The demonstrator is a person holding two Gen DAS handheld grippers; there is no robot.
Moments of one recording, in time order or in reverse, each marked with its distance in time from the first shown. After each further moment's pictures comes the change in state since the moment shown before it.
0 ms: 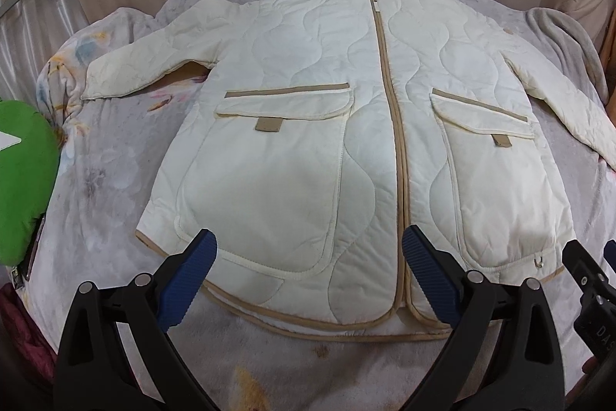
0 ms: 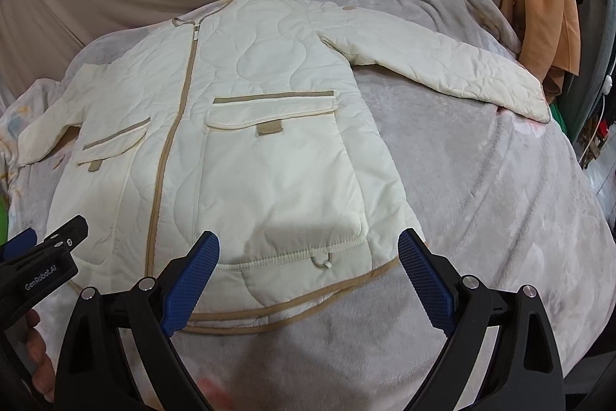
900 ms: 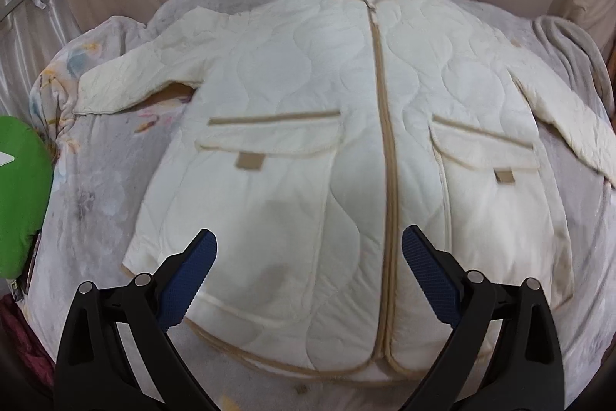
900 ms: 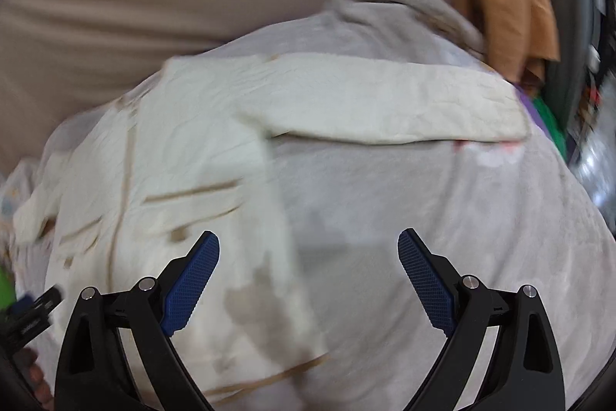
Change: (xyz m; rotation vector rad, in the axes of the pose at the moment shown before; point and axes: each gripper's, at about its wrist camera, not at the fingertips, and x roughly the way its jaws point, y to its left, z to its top) left arm 0.015 -0.010 0.046 -0.026 -0.018 0.013; right arm 0.026 -0.146 0.073 0.242 -0.116 0.009
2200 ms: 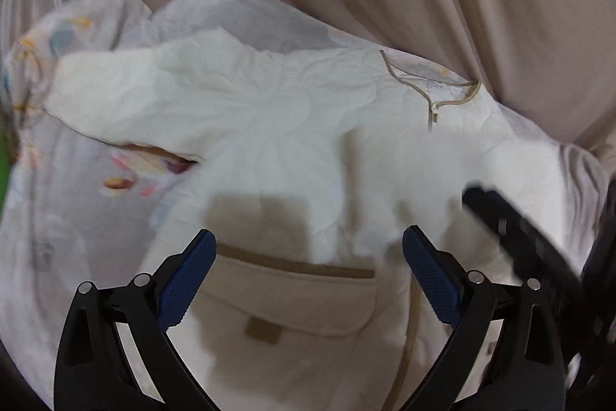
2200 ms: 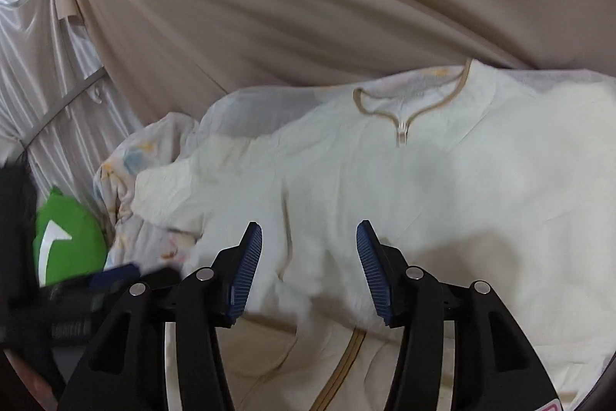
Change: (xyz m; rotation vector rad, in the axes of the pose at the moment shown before) left arm 0.082 0.072 0.119 -0.273 -0.026 -0.180; right arm 0.112 0.291 0.033 -0.406 0.047 0.699
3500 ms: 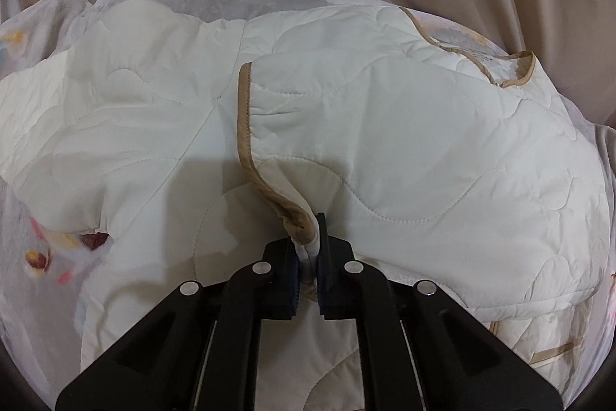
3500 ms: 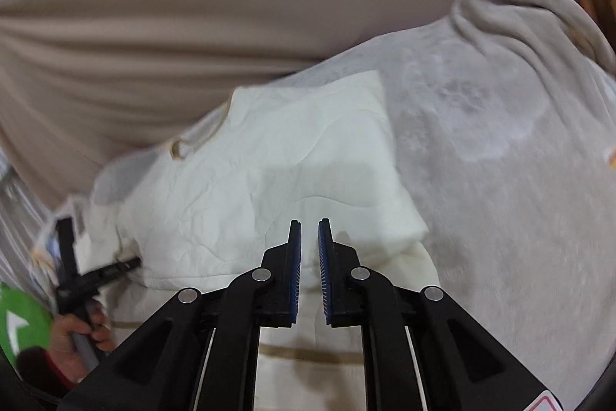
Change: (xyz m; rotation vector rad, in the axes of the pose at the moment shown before) left arm 0.133 -0.009 0.038 0.120 0.026 0.032; right arm -0.093 -0.144 -0.045 0.273 -0.097 -0.382
